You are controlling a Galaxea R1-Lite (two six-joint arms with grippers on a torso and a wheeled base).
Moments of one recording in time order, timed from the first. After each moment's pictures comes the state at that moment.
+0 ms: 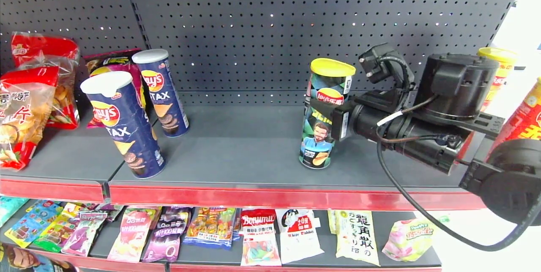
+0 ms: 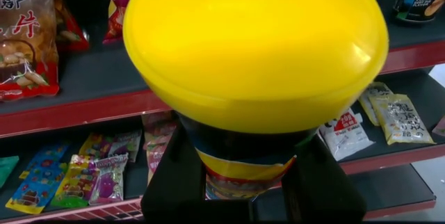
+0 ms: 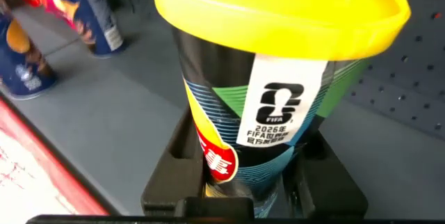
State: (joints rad) left arm 0.08 0.29 -0.49 0.26 -0.23 0.12; right arm 0.64 1.71 -0.90 -0.74 -0.04 -0.05
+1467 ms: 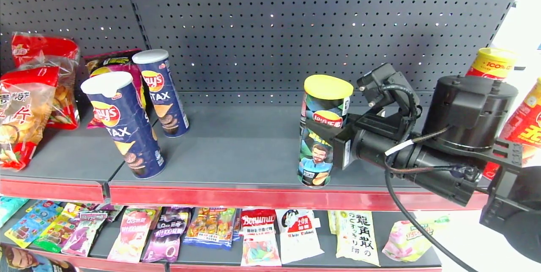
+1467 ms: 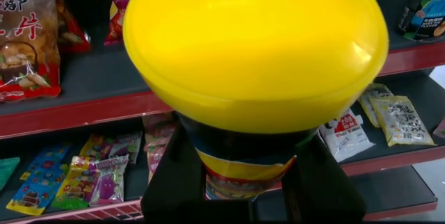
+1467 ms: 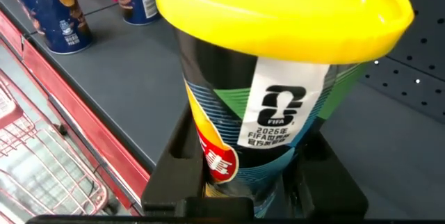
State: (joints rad) left arm 0.08 0.29 -0.49 0.26 -0.23 0.12; right arm 0.71 1.66 -0.77 -0.79 -0.04 -0.12
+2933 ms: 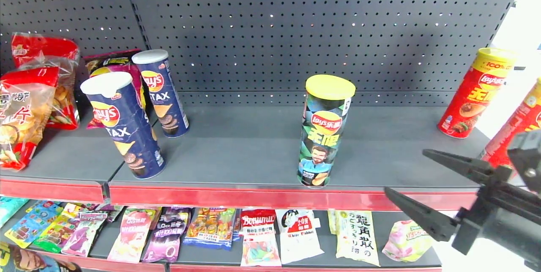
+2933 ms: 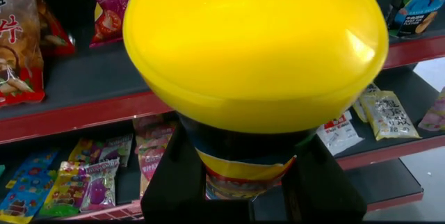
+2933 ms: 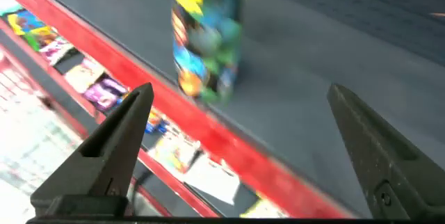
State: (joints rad) left arm 0.07 0.30 -0.49 0.26 -0.27 0.12; right arm 0.62 1.13 -0.29 -0.71 -0.09 -0.16
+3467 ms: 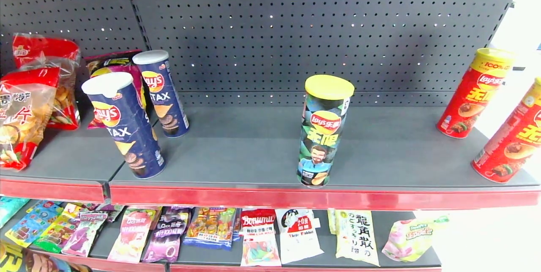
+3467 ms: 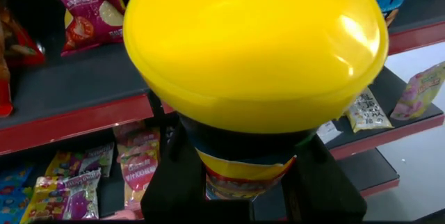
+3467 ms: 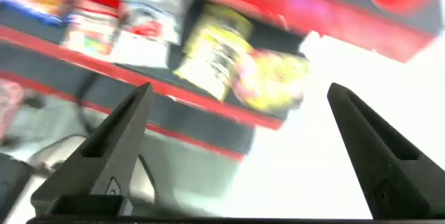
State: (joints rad) left arm 0.07 0.31 -0.49 0.25 -0.36 0.12; right arm 0.19 0.39 -0.43 0.44 -0.14 -0.17
